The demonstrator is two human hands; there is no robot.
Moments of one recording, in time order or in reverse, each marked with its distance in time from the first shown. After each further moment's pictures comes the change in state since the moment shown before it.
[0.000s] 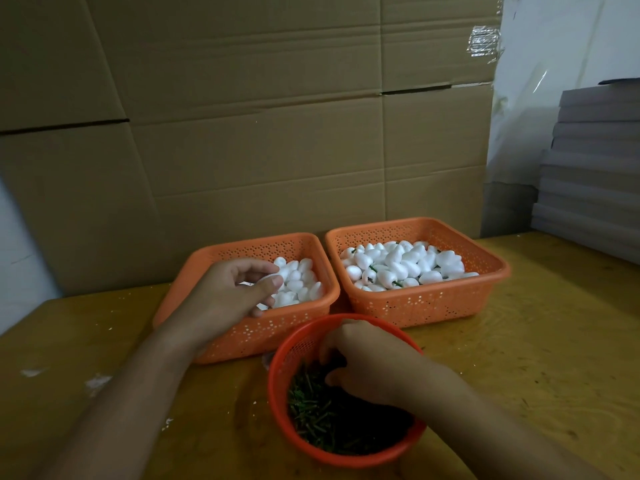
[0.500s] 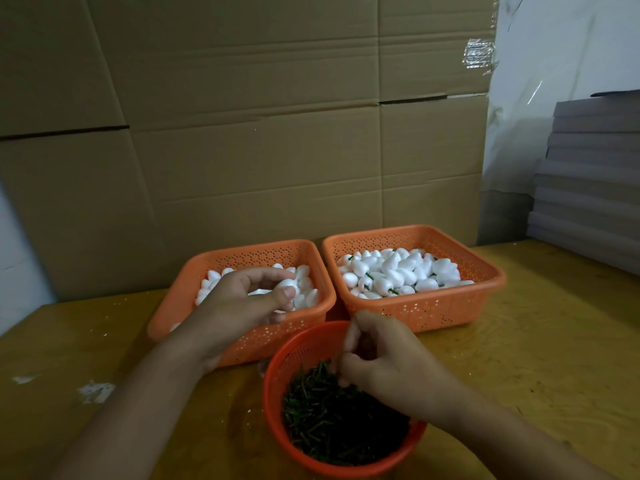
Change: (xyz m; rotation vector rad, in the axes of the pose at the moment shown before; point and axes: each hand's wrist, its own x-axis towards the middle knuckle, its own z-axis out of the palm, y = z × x) left_hand -0.008 0.010 0.017 -0.205 -0.081 -0.078; right_hand -0.030 0.004 -0.010 0.699 0.247 0.047
